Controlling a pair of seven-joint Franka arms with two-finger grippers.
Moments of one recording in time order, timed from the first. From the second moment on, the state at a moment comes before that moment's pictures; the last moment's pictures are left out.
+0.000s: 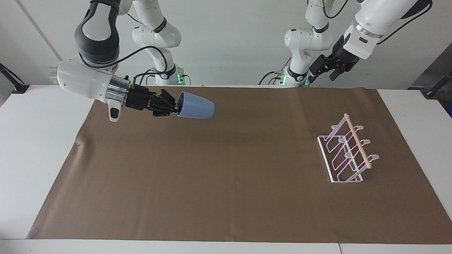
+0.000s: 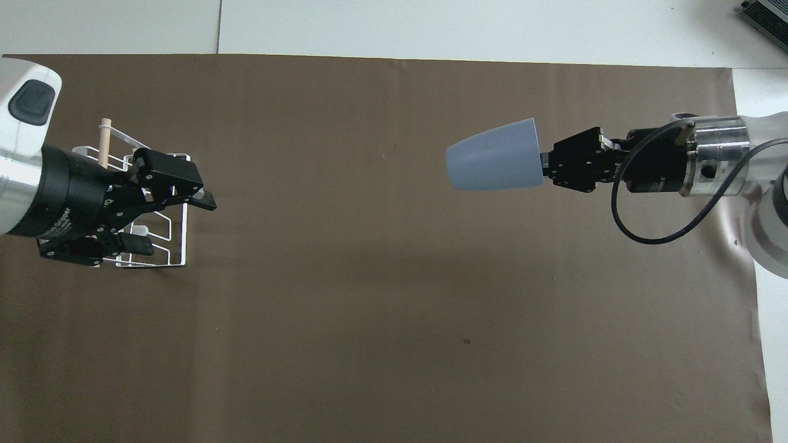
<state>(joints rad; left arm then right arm) -0.17 -0.05 -0.11 -1.53 -0.44 1.59 -0.94 -0.05 0.09 0.03 -1.86 1.32 1.72 -0.15</state>
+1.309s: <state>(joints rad) -0.33 0.05 -0.19 -1.59 -0.66 2.10 -1.98 0.09 0.08 0.04 -1.93 1.55 1.78 0.05</state>
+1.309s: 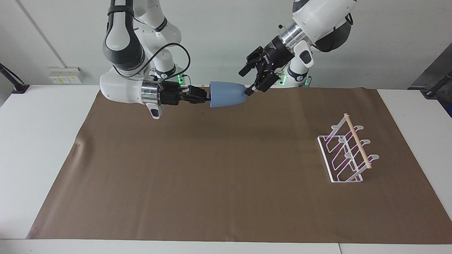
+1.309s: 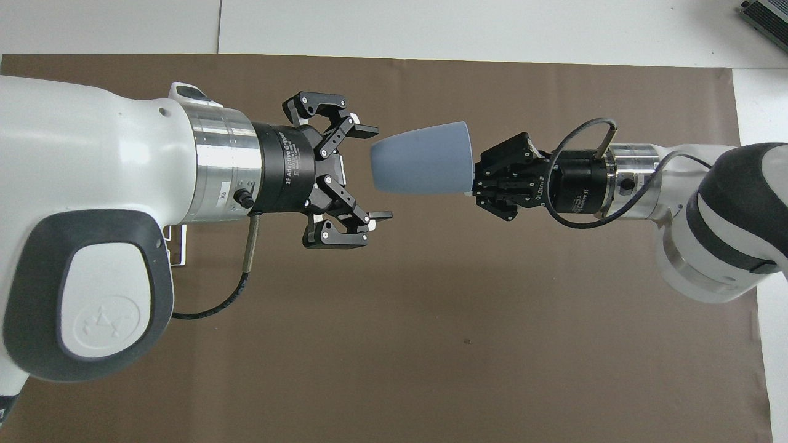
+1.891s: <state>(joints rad) -0.35 0.07 -0.19 -1.58 -0.66 2.13 -2.07 0.10 0.08 0.04 -1.94 1.55 1.78 0.05</state>
